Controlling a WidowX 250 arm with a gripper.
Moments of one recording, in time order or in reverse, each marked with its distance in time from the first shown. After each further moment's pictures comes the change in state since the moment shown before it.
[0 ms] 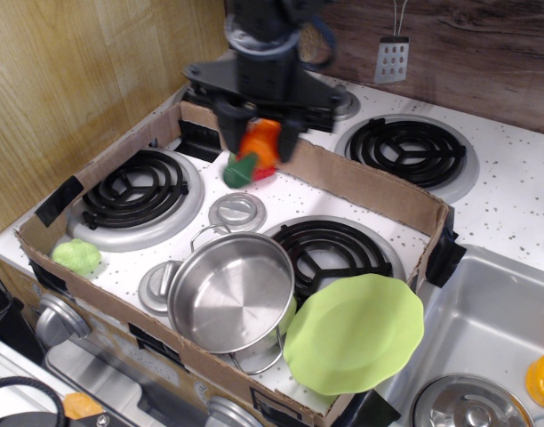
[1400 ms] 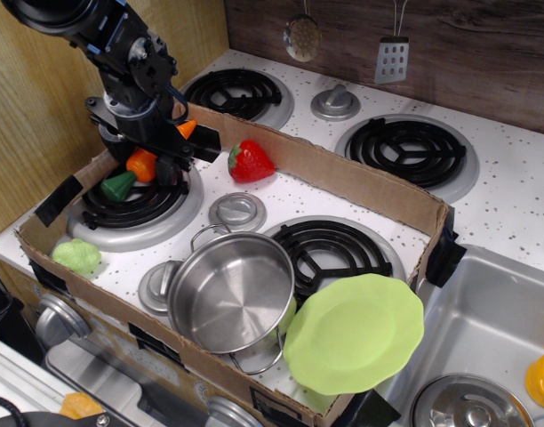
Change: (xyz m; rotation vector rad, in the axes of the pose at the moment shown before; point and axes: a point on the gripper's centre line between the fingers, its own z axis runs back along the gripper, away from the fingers) arm 0.005 0.111 -0.103 0.117 -0.038 -0.185
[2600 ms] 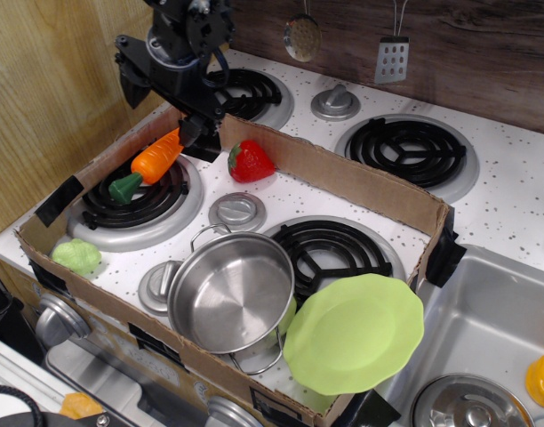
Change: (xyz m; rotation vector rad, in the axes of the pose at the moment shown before) arm 0.036 -0.015 0.044 0.161 -0.006 -0.127
